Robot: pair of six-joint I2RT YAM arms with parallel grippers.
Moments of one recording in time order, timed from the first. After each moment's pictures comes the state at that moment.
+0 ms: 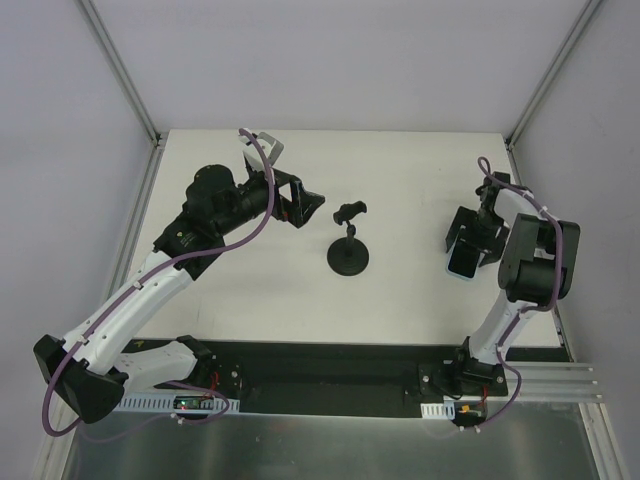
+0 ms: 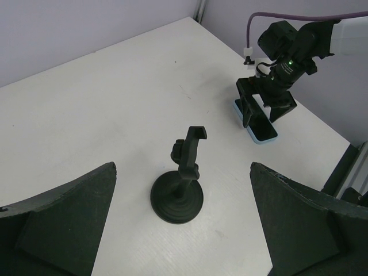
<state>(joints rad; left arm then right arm) -0.61 1.08 1.12 -0.15 0.23 -0.21 -0.18 1.86 1.25 -0.84 -0.01 0.25</state>
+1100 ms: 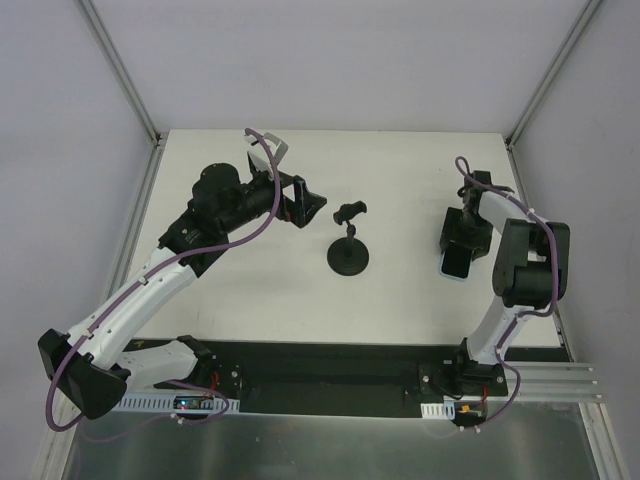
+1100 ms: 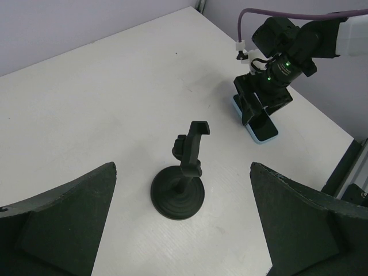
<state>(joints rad) -0.61 1.11 1.12 -0.15 0.23 -0.21 -0.08 1.86 1.25 -0.81 0.10 0.21</state>
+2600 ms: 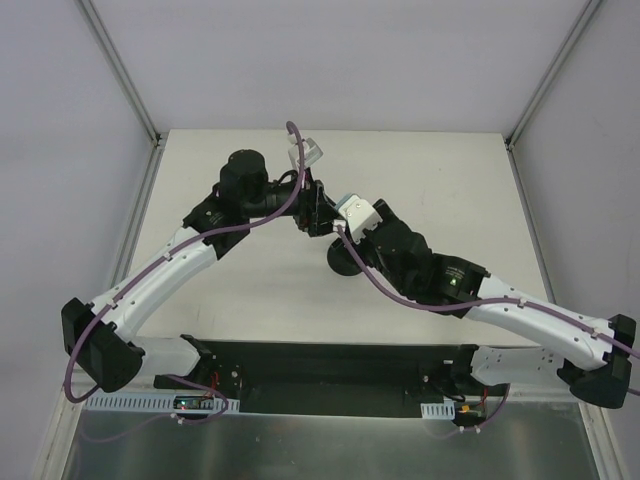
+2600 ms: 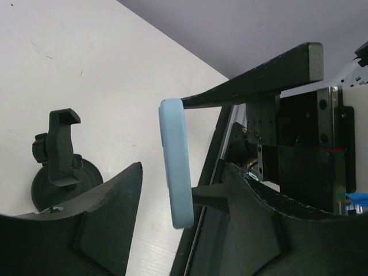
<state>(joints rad) -0.63 1.27 1.21 -0.15 0.70 -0.38 1.13 1.08 1.08 -0.40 0.57 -0.22</state>
